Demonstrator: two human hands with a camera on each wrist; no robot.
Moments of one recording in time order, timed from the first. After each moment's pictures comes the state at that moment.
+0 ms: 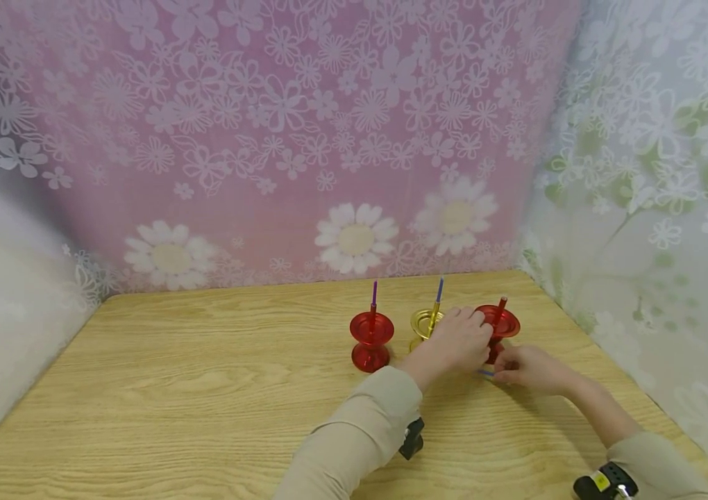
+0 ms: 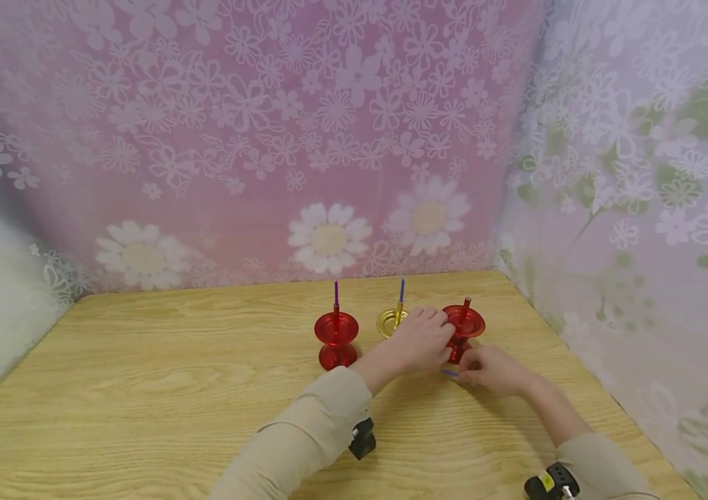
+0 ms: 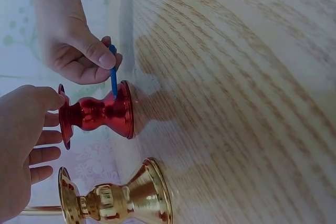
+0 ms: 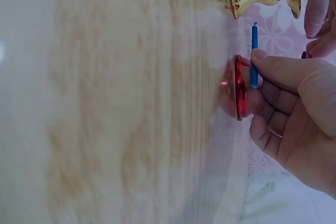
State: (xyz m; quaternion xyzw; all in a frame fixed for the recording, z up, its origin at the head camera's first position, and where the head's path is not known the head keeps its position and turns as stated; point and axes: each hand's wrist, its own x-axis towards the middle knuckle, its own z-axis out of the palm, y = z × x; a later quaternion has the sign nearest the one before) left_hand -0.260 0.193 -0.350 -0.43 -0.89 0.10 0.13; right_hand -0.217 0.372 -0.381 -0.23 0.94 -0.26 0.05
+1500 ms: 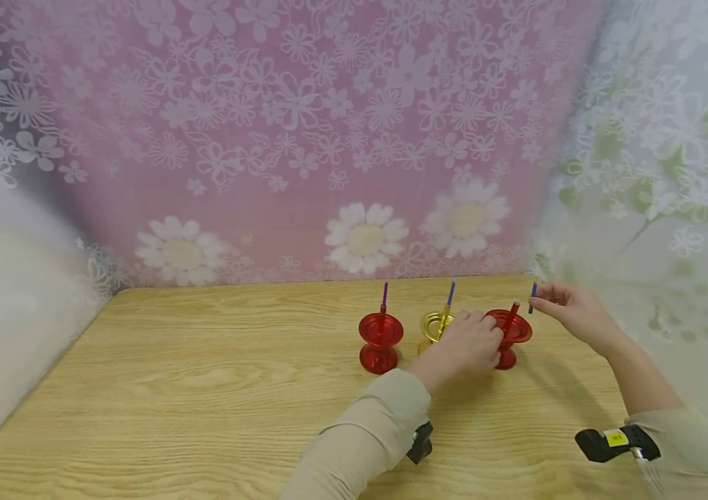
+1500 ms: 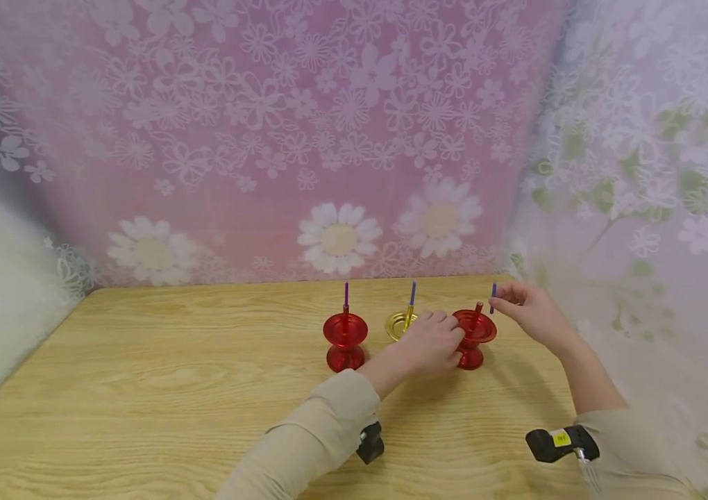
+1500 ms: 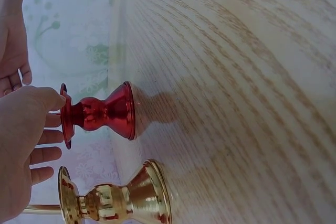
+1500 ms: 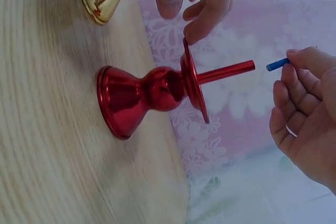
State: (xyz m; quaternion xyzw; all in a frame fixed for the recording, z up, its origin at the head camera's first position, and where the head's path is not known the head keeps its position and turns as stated) left_hand -0.264 0.195 -0.350 -0.42 -0.89 0.11 0.12; right_hand -0.232 0.388 -0.302 -0.08 0.94 -0.33 -0.09
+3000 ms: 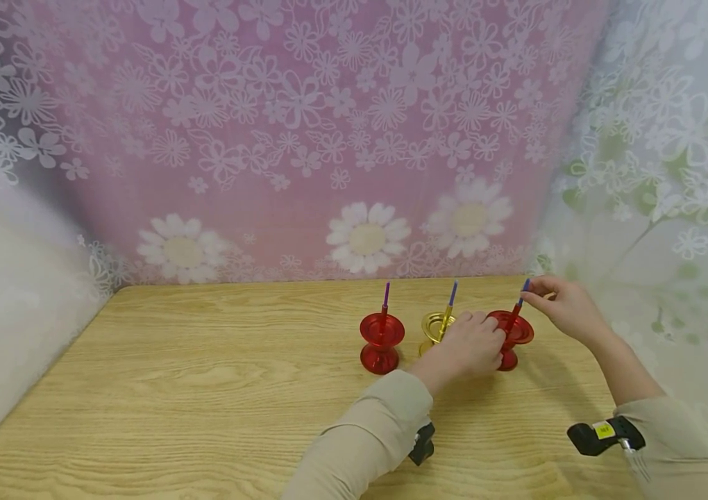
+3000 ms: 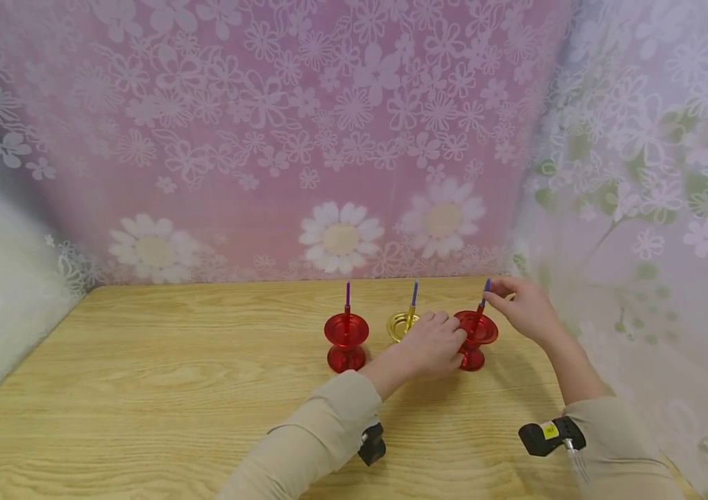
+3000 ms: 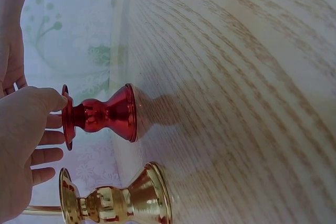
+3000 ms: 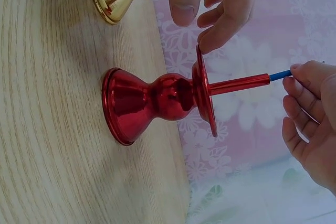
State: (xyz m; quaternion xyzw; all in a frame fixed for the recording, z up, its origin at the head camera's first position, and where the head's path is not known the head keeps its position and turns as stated) left_hand -0.262 0.193 -0.349 -0.42 -0.89 0.12 0.12; right_hand -0.249 0.376 -0.304 -0.10 0.94 -0.27 -0.17
